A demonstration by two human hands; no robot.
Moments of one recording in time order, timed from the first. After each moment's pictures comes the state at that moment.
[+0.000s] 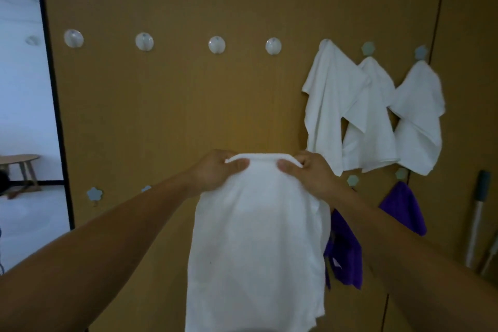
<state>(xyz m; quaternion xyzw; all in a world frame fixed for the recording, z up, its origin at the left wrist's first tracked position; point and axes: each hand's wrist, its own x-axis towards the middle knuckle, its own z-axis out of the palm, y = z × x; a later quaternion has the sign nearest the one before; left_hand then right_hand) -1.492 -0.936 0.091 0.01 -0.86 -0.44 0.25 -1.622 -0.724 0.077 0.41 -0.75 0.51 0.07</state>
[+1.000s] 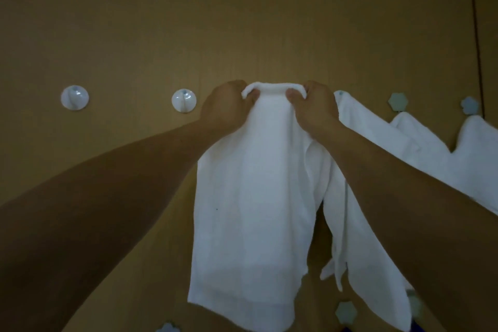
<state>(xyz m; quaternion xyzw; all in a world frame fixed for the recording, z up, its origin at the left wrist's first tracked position) -1.740 -0.996 0.343 -0.01 -0.80 -0.11 0.59 -1.837 -0.838 0.340 0.33 -0.69 0.50 0.41</state>
